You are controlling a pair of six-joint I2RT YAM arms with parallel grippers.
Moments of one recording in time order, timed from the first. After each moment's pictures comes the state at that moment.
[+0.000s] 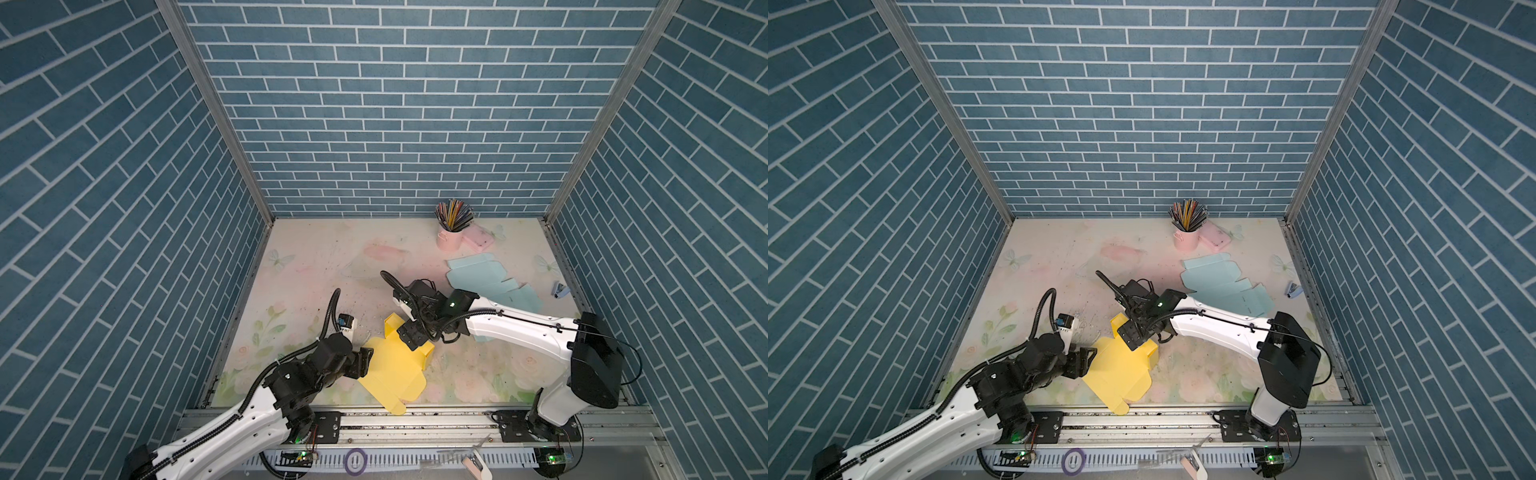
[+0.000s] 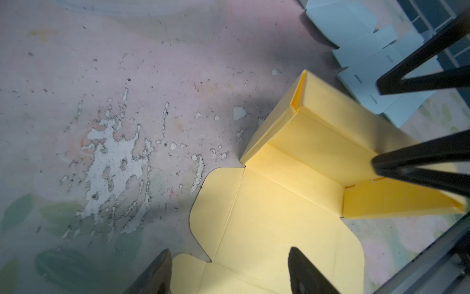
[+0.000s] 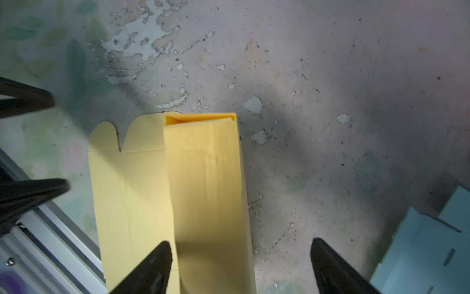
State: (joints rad) left arm -0.86 0.56 0.35 -0.54 -0.17 -0.58; right arm 1.08 1.63 1.23 -0.73 0.05 0.23
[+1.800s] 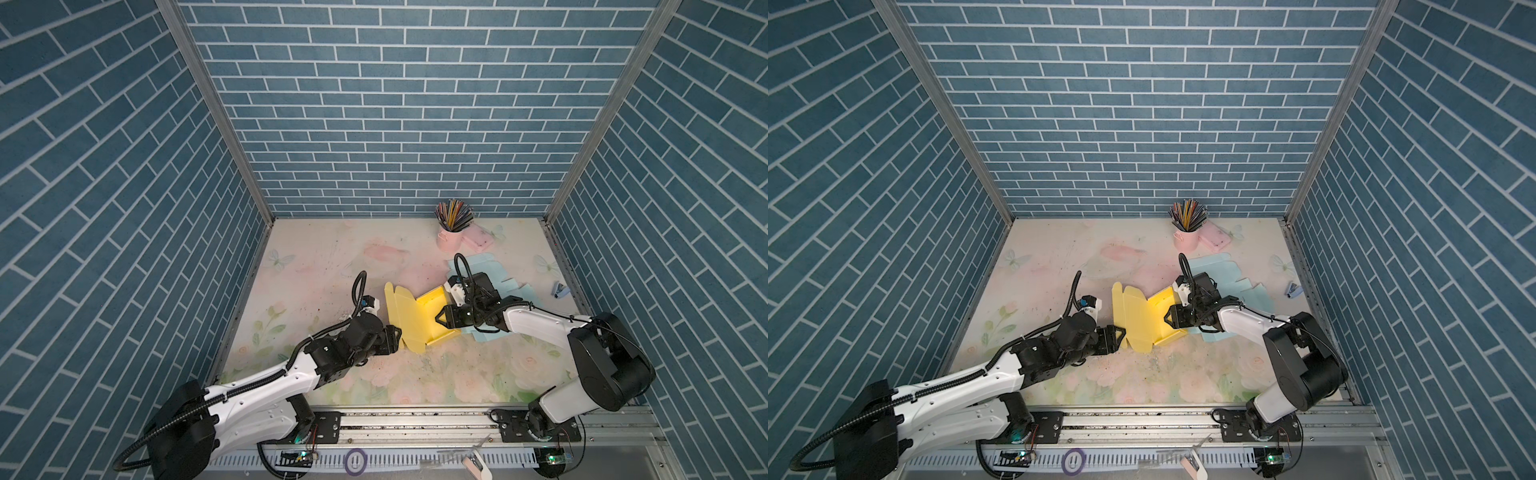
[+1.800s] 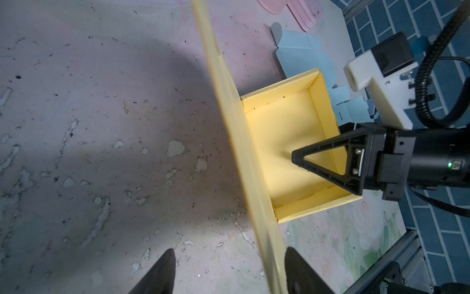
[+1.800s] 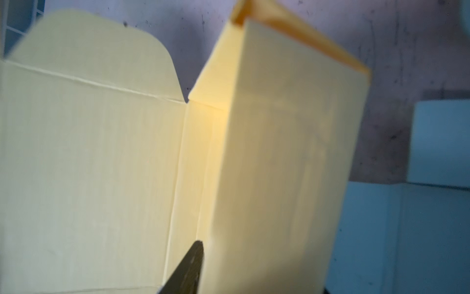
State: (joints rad) left arm -0.91 1.03 0.50 -0.17 -0.13 -0.87; right arm 0.57 1.53 0.74 -0.19 -0.40 0.34
